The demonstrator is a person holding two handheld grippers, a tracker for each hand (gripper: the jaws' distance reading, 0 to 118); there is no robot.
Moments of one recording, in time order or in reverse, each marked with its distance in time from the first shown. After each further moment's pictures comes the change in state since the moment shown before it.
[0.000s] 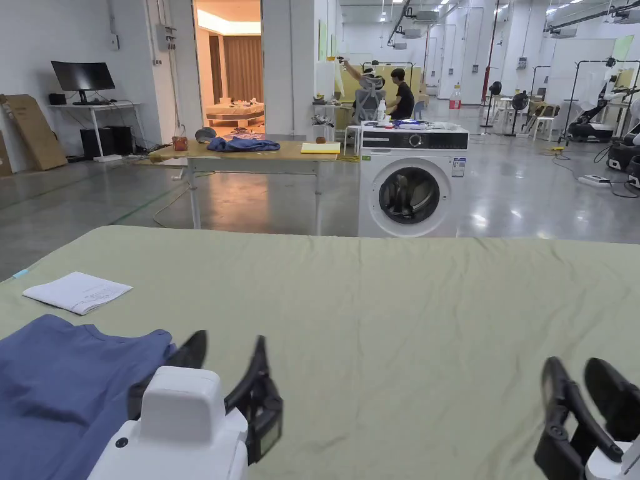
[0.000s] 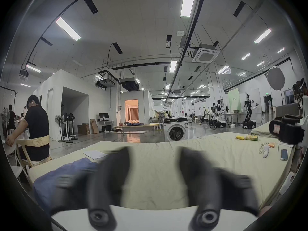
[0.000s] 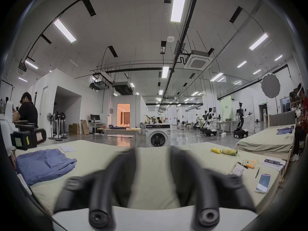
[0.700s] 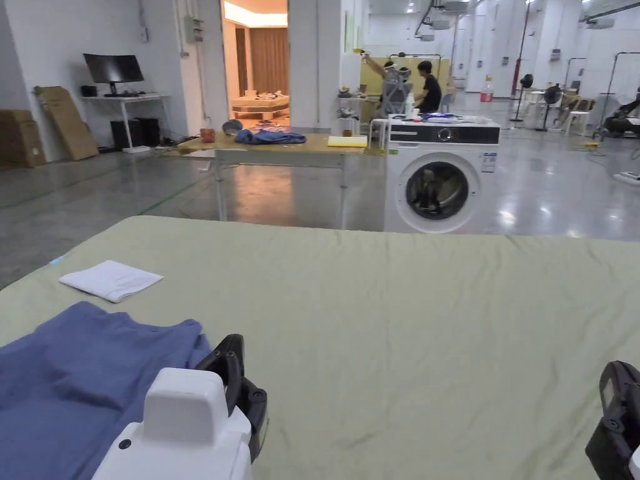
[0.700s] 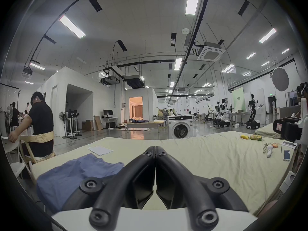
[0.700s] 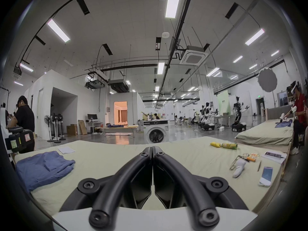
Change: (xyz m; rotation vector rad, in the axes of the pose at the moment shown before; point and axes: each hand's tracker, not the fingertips) left arm -0.033 -0.007 0.005 -0.030 0.051 0.019; right arm -0.006 -0.007 -0.024 -0.048 -0.014 -0.060
